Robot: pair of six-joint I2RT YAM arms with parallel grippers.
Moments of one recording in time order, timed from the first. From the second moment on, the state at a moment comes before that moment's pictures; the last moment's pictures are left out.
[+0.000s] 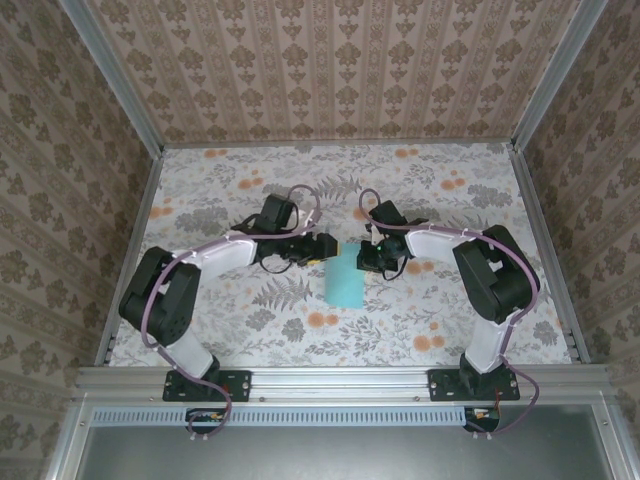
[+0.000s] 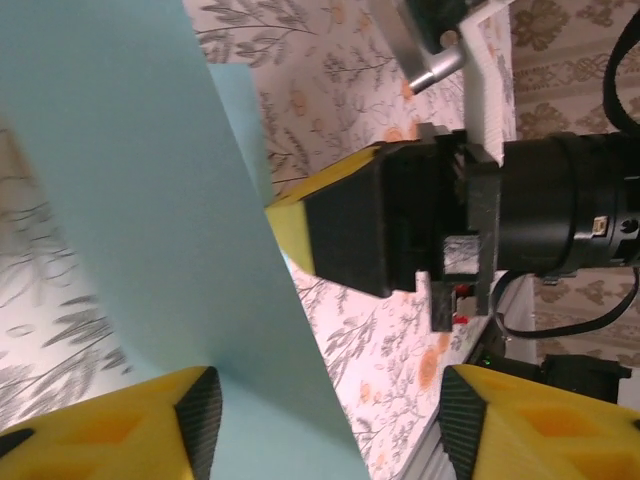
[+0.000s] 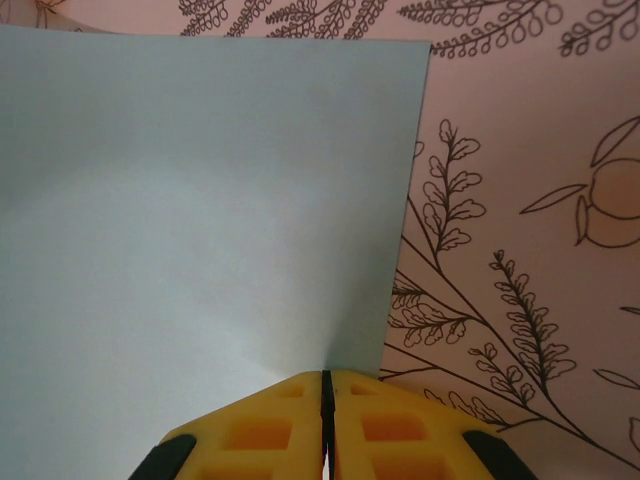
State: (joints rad) left arm -0.59 1.66 0.96 -0.16 0.74 -0.61; right arm 0.46 1.82 1.02 -0.39 -0.33 0.58
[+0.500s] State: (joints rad) left arm -0.62 1.76 0.96 -0.12 0.75 -0.64; right arm 0.42 1.59 0.90 -0.28 -0.39 0.64
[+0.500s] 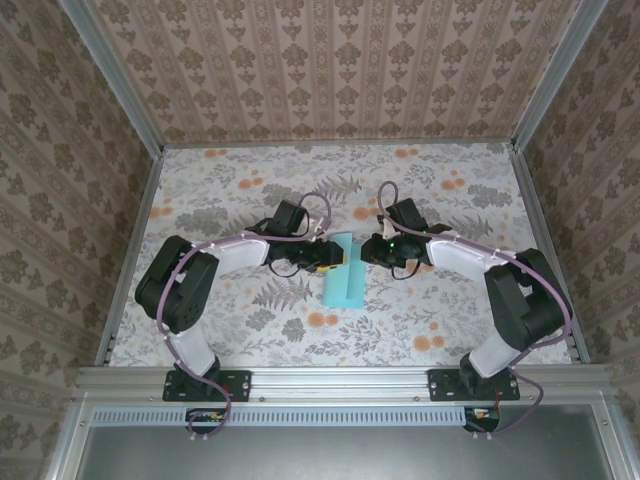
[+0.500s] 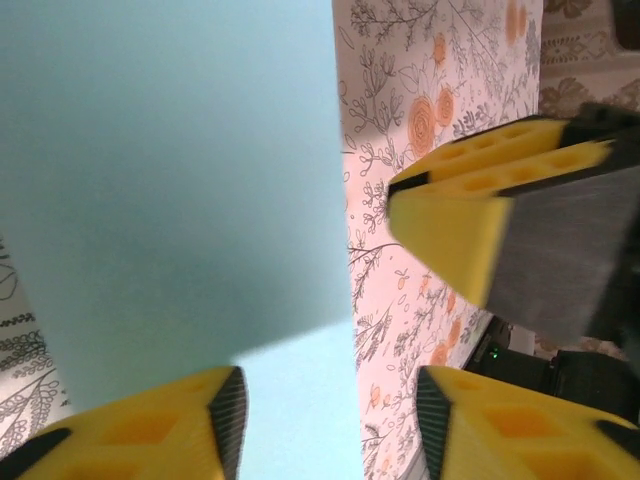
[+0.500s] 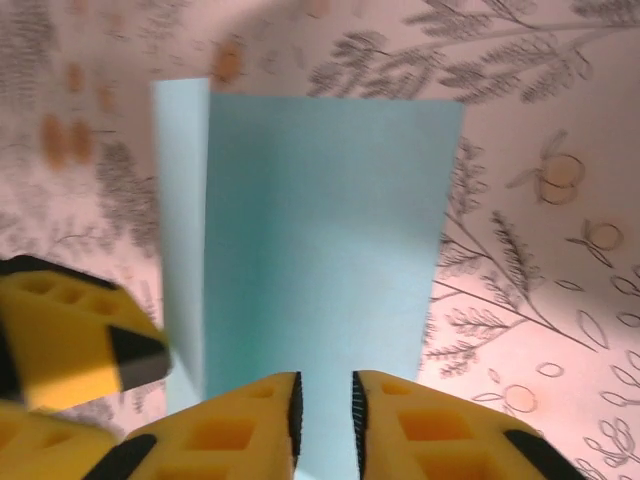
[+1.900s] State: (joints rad) left arm -0.68 1.86 1.13 -0.40 0.52 -0.54; right arm 0.46 1.73 0.91 -0.30 -0.40 0.71
